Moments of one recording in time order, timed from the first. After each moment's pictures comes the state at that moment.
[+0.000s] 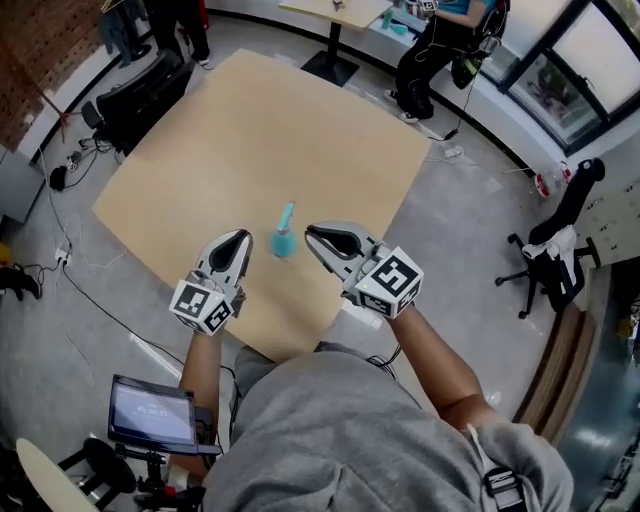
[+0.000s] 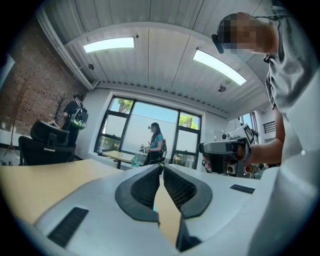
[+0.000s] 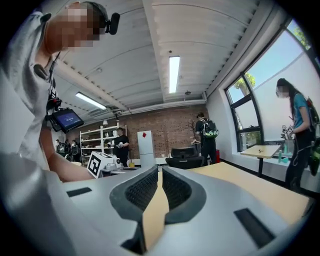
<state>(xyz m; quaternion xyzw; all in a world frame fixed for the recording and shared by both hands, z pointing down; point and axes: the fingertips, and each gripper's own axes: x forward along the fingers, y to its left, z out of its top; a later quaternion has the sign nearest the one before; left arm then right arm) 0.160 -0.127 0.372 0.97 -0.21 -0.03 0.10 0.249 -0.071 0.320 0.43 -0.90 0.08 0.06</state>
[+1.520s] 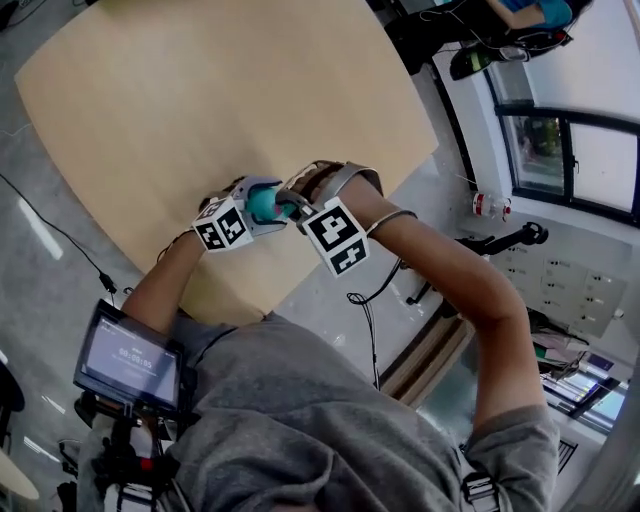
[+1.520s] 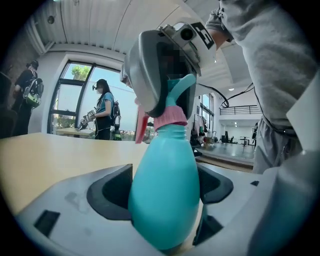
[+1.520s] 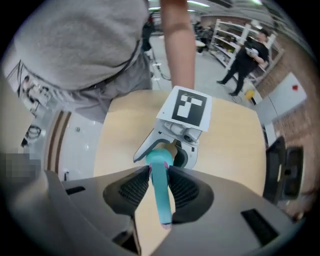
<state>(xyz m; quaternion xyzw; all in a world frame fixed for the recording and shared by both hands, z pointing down) 0.207 -0.166 0.619 0.99 0.04 0.10 0.05 0.148 -0.164 0.554 -0.22 -0.69 -0.22 0.65</state>
